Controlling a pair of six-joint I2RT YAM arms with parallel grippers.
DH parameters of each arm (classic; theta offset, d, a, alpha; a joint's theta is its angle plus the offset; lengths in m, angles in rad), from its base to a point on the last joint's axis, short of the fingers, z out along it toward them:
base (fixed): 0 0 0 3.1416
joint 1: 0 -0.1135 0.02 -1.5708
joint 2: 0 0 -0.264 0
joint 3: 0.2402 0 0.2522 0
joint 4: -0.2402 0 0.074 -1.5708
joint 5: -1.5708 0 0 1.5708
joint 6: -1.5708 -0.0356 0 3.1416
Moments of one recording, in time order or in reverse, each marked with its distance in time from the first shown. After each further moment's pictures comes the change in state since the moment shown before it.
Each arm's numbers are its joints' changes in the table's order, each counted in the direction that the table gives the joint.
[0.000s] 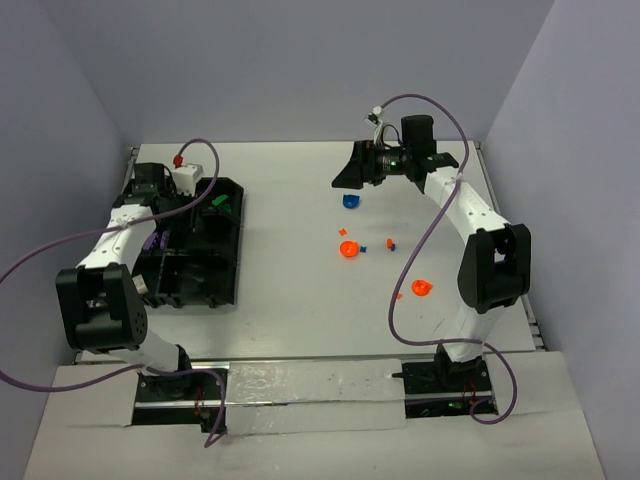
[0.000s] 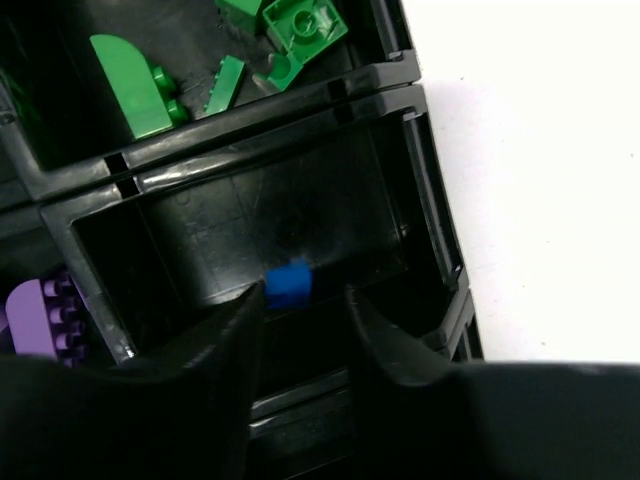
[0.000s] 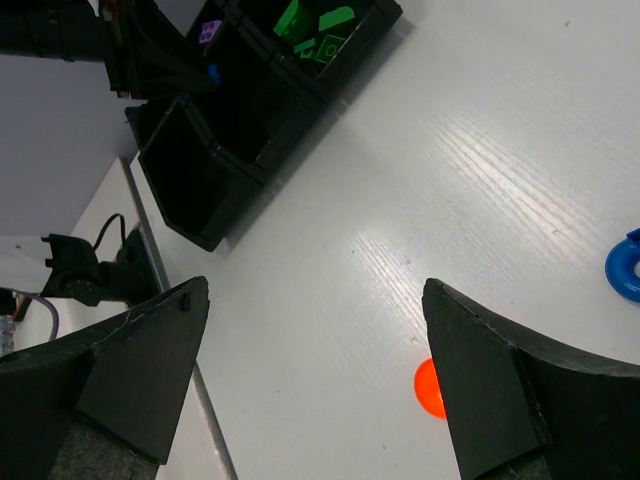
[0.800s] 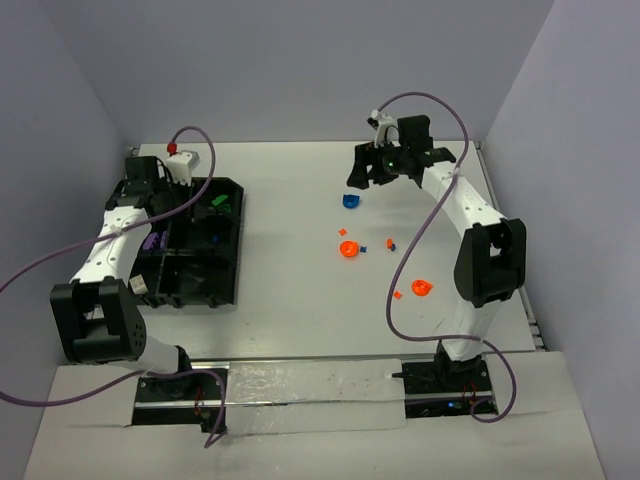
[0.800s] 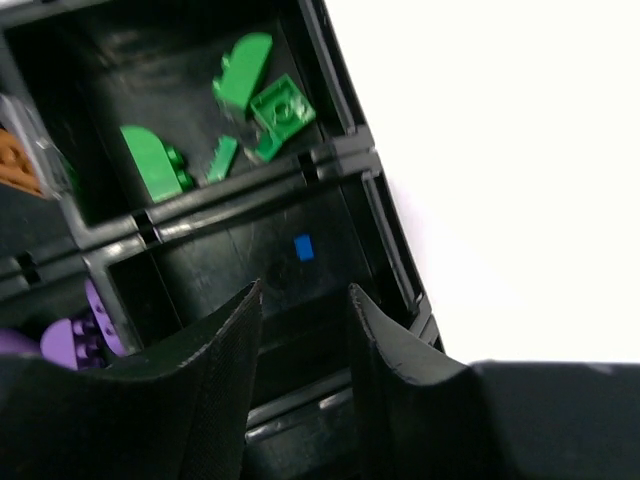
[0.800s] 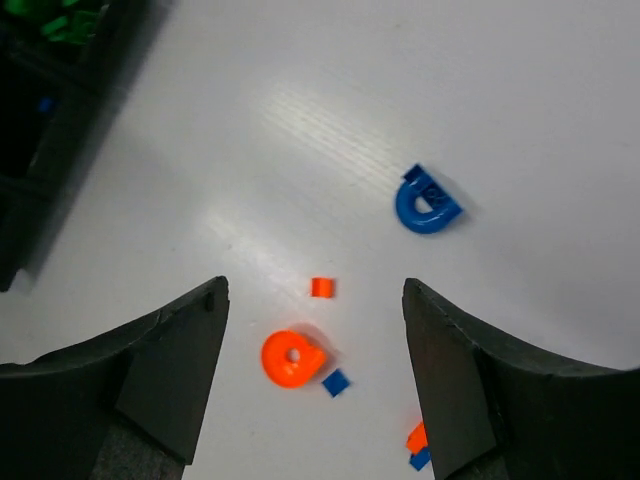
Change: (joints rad) left arm -0.002 0.066 0.026 0.043 -0.070 0.023; right arm 0.000 -0.041 0.056 -0.138 -0.370 0.188
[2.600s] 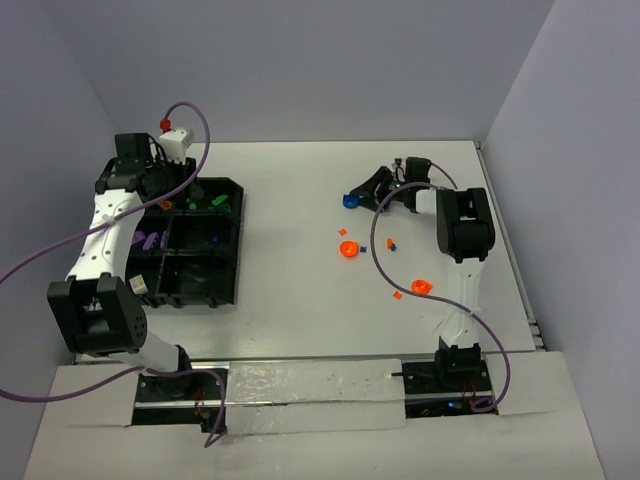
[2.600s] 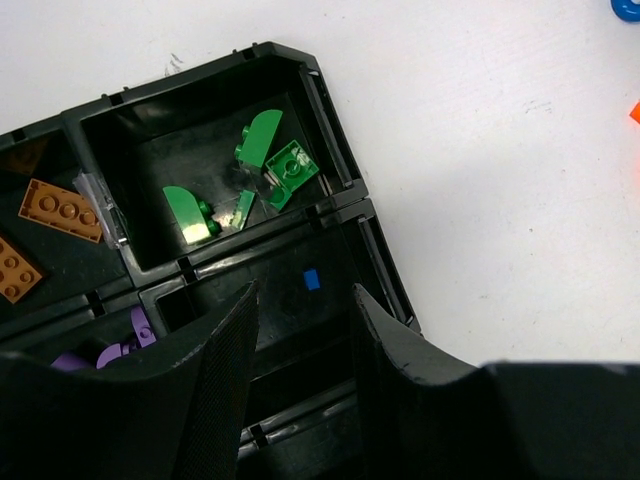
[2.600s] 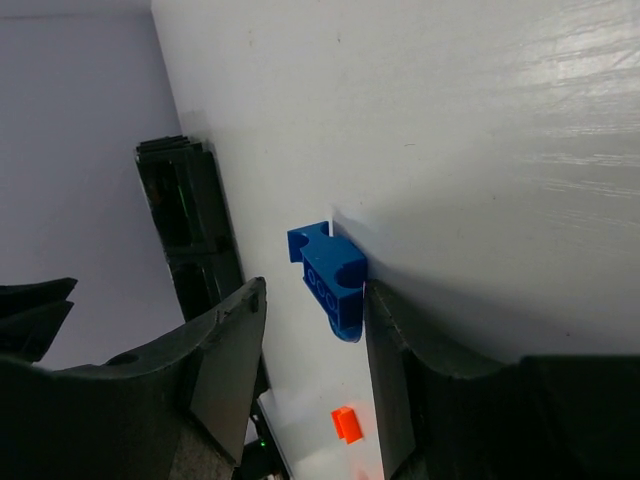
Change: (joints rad) left arm 0.000 -0.044 0.220 -0.110 -0.021 -0.005; right arm 0.153 -0.510 -0.133 0.720 0.274 -0.936
